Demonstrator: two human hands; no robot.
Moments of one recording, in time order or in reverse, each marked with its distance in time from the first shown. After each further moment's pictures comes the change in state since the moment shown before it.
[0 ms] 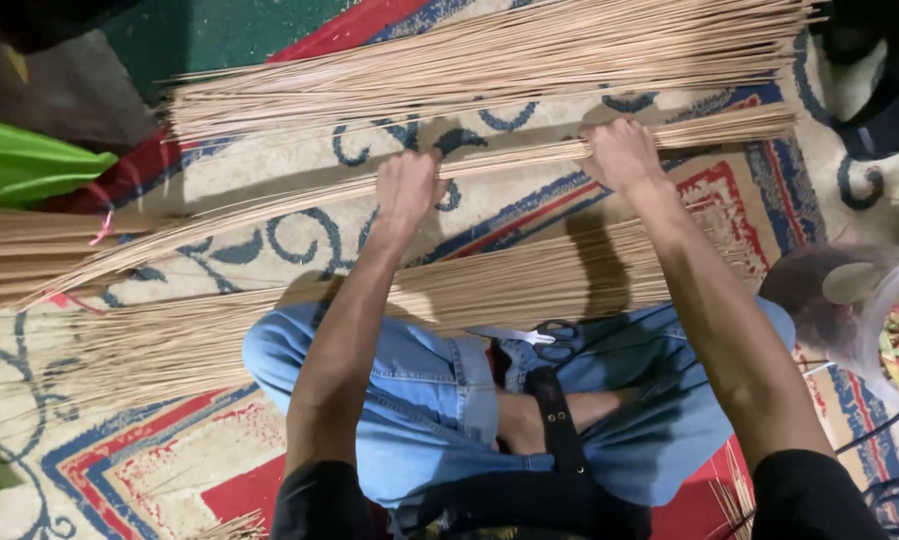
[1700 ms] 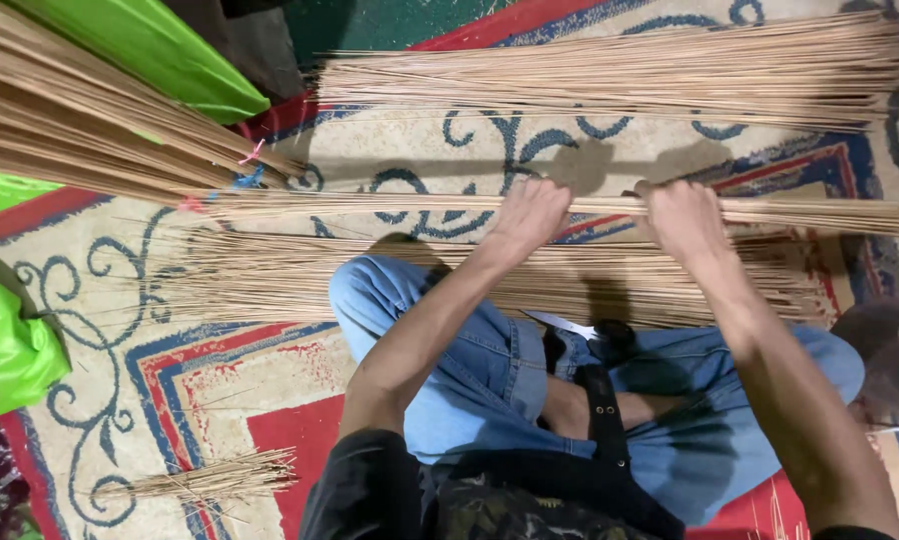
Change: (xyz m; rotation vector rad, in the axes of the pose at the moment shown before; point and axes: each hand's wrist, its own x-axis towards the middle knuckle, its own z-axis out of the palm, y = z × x) left_hand -0.090 0.078 -0.027 -0.064 0.179 0.288; right_hand -0.103 -0.084 -0.039 -0.139 0.044 -0.120
